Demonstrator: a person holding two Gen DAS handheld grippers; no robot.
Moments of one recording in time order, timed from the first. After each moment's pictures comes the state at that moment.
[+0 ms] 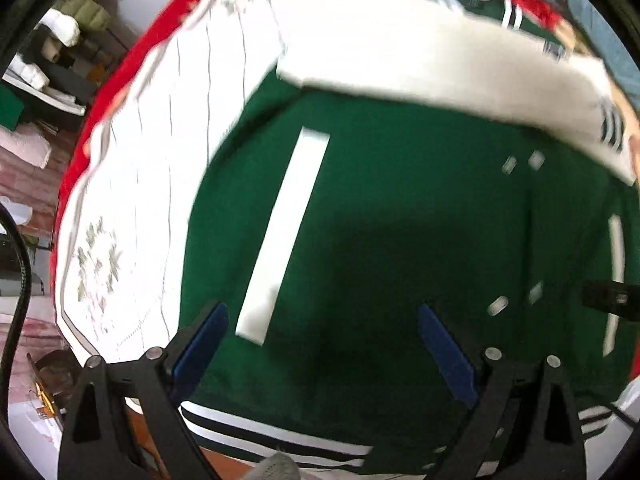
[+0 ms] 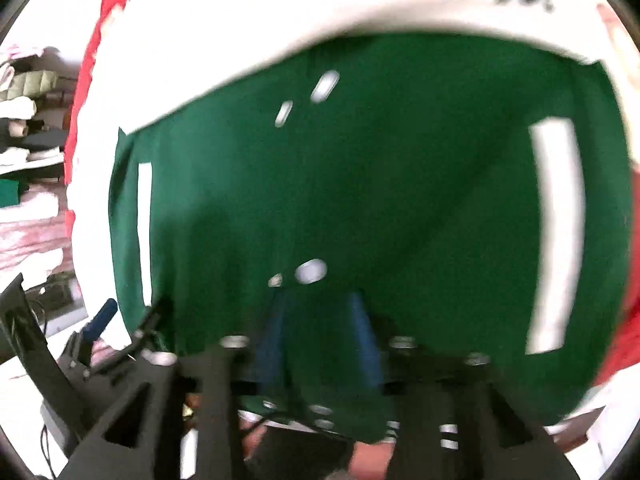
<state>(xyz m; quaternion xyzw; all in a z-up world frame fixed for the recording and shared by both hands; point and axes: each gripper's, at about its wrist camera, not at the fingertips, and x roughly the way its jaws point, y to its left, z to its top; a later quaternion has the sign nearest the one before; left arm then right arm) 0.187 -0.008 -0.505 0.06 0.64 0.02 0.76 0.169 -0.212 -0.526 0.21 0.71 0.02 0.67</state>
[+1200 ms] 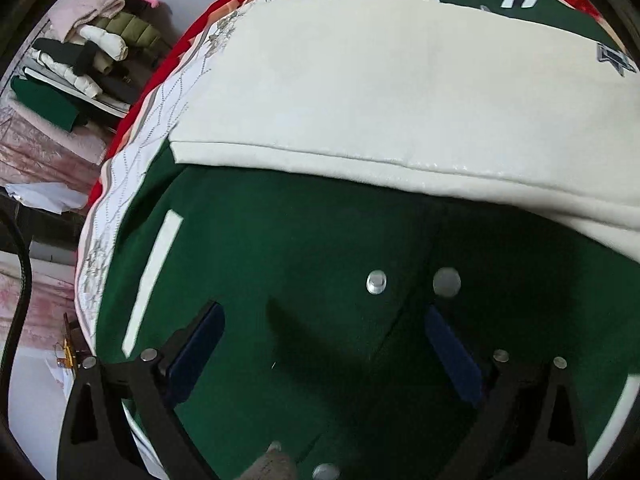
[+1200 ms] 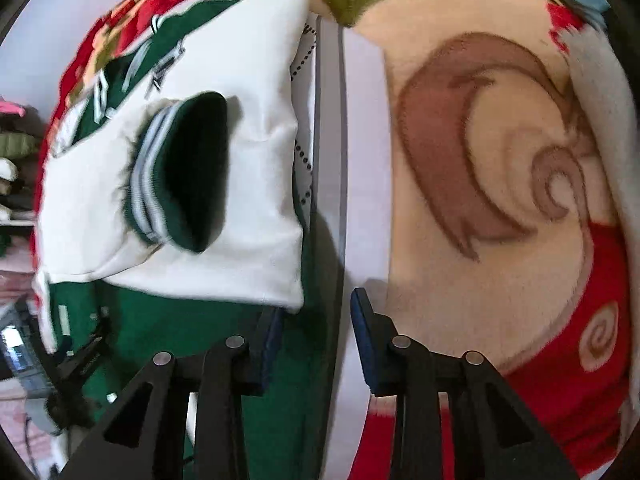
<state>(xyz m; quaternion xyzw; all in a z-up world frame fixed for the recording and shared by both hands) 0.255 -0.154 -0.571 0.11 0.61 0.18 0.76 0.255 -0.510 -0.575 0.21 0.66 -0.01 0.73</state>
